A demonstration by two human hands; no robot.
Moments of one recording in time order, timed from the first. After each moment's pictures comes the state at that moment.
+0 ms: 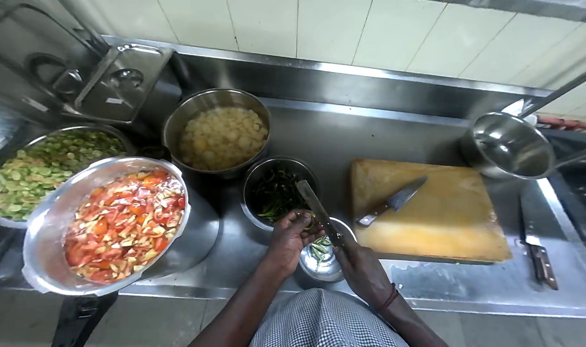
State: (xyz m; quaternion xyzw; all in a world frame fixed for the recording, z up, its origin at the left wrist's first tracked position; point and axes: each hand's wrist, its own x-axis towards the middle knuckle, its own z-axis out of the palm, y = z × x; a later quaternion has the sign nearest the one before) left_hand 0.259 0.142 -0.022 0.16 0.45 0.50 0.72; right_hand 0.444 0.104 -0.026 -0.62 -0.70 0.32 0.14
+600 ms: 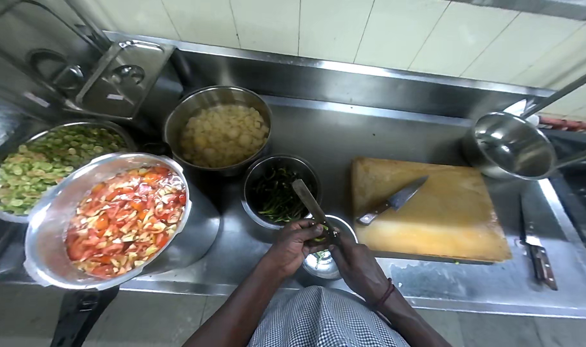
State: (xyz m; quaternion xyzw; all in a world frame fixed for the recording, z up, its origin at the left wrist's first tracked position) left_hand 0.255 0.139 -0.028 0.18 0.41 0.41 0.79; right_hand 0.438 0.107 -0.022 -0.60 -0.71 0.35 0.13
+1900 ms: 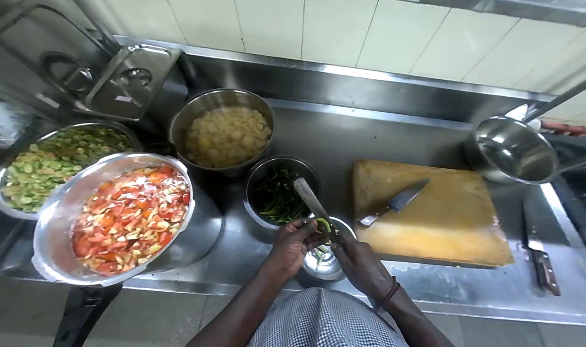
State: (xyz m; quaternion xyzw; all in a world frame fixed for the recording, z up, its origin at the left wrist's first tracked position) left_hand 0.262 0.133 -0.034 0.15 0.42 0.50 0.75; right_hand 0.444 0.116 -0.013 -0.60 -0.69 0.39 0.09
